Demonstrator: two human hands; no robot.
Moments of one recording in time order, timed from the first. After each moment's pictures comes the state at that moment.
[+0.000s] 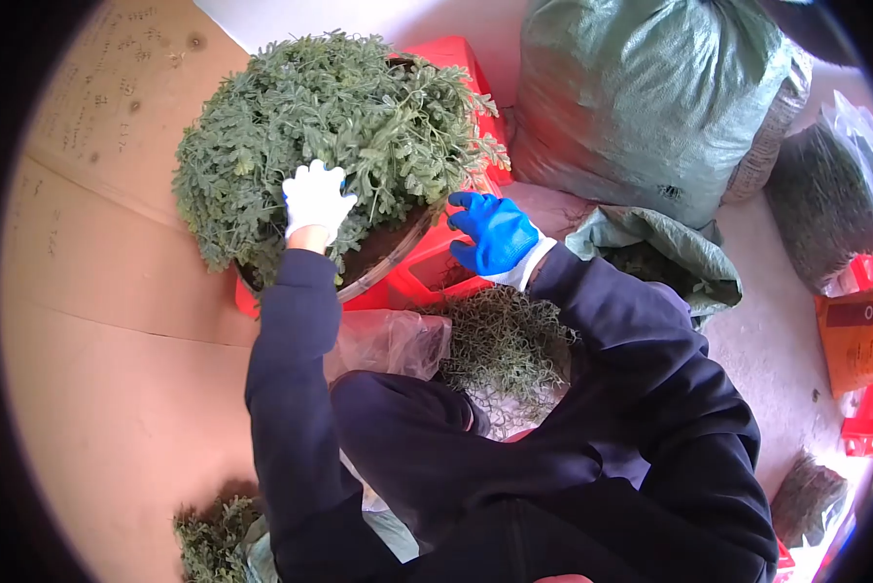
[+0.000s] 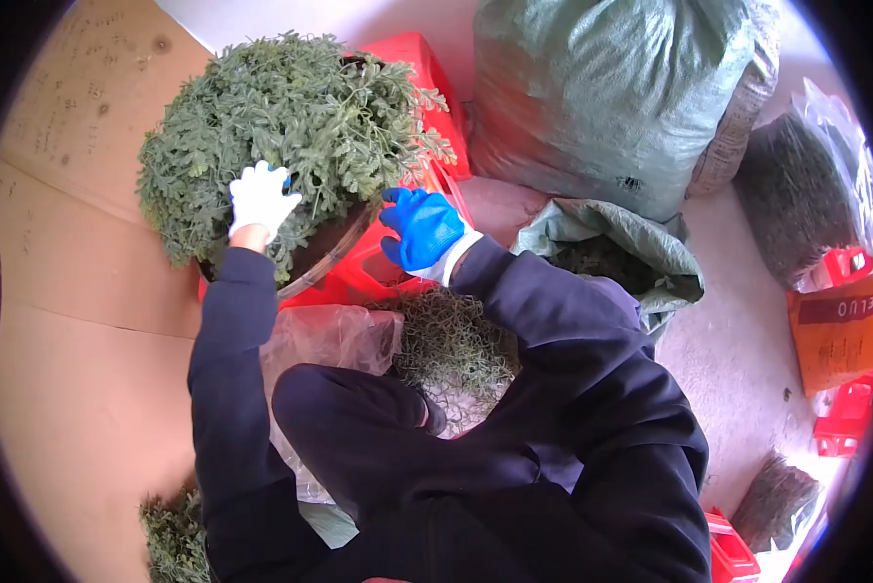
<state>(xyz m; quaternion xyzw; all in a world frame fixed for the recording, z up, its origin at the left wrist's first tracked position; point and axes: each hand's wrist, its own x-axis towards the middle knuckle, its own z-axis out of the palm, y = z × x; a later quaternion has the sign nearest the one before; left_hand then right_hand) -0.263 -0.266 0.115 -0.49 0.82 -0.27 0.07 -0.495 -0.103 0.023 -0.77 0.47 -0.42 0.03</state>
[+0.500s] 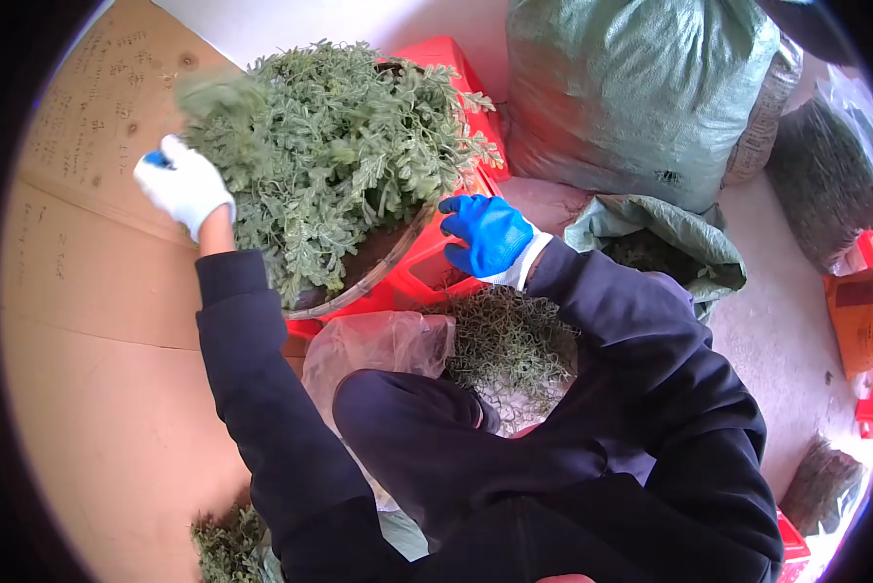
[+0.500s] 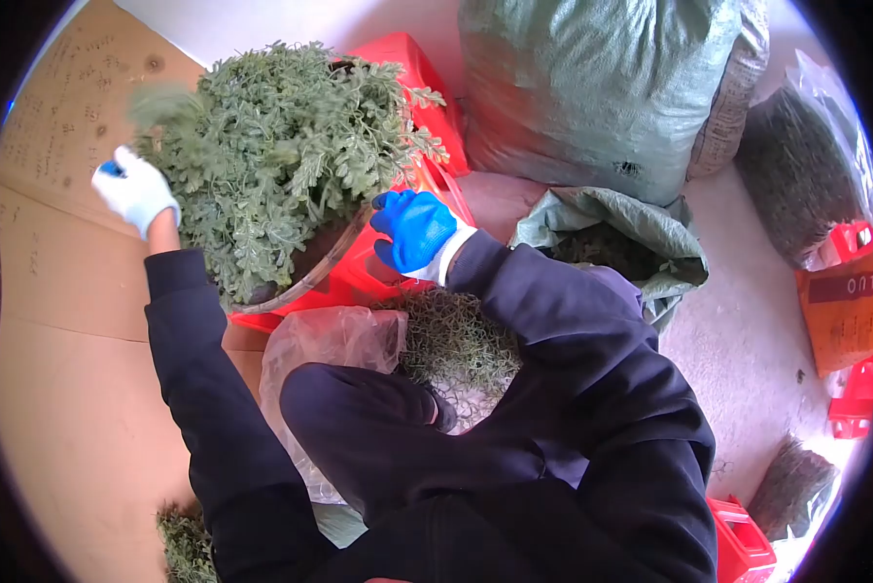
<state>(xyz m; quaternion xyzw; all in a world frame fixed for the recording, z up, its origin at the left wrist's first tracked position) -0.255 -0.271 0.259 -0.47 0.57 -0.16 -0.65 -0.501 -0.089 0.035 -0.78 0.45 -0.43 0.07</state>
